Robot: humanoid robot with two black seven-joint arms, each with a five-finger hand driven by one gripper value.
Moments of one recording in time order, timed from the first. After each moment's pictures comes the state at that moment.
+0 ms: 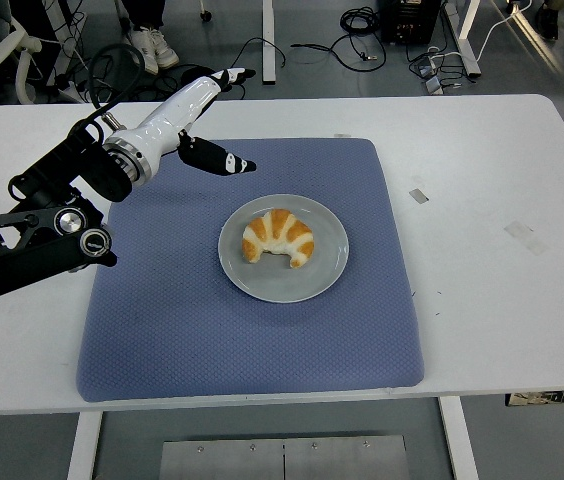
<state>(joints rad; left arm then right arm) -1.09 0.49 -0.22 -1.50 1.11 0.44 0.30 -0.07 0.00 0.07 0.15 -0.11 -0.06 0.21</state>
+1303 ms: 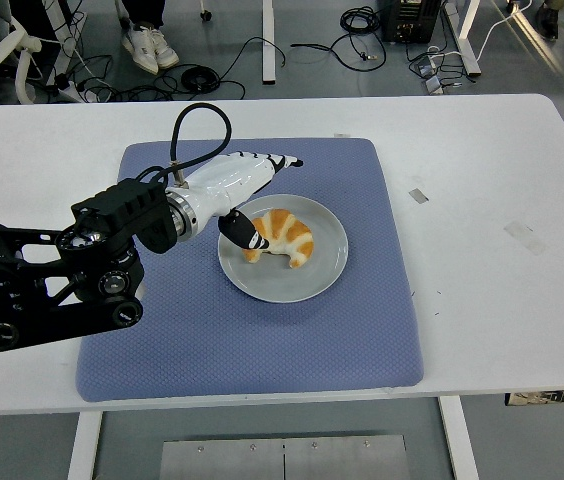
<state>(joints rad) -1.20 0.43 -0.01 -1.59 1.35 0.29 0.49 -0.07 0.00 0.07 0.15 -0.11 -0.06 0.21</state>
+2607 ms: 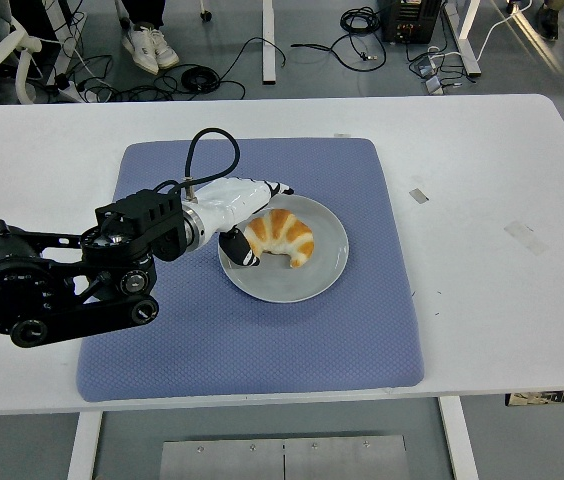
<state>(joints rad) -1.18 0.36 0.03 -1.46 1.32 0.22 0.49 -0.07 0.00 0.07 0.15 -0.11 -0.06 0.21</state>
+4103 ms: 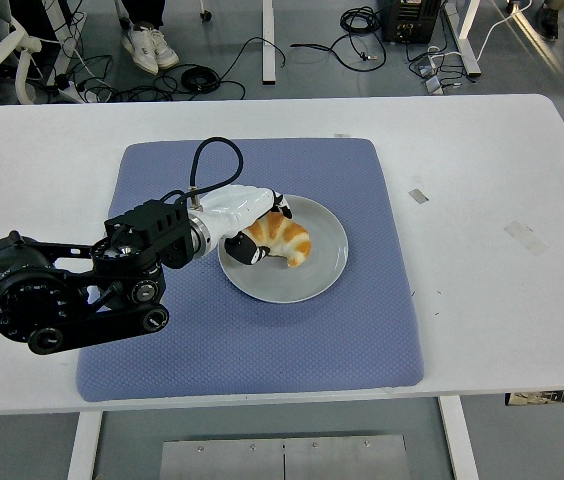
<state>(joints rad) -1.15 0.33 0.03 -1.41 1.35 0.25 0.49 -0.07 0.00 0.07 0.15 -0.11 -0.06 0.21</state>
